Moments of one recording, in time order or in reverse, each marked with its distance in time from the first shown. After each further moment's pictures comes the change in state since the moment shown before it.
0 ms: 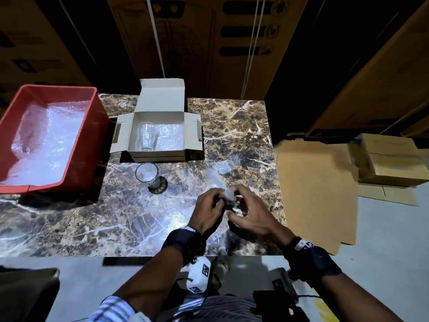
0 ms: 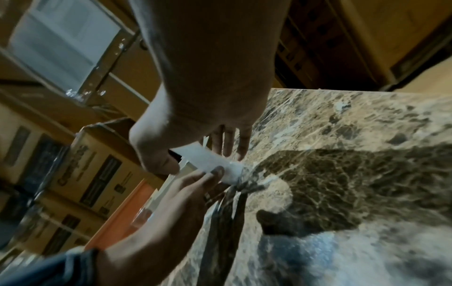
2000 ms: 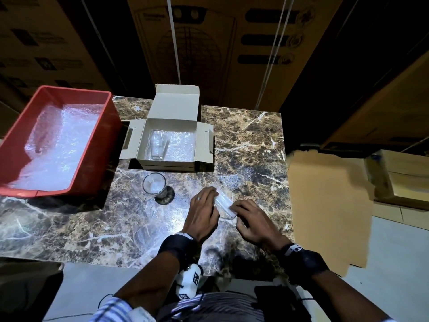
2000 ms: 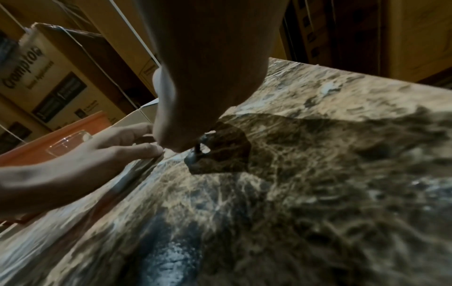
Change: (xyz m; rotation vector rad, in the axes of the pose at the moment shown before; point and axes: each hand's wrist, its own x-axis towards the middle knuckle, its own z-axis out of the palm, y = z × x) left_hand 0.025 -0.026 -0.032 0.637 0.067 0.111; right_hand 0.056 0.073 0.016 -0.463 0.028 -0.262
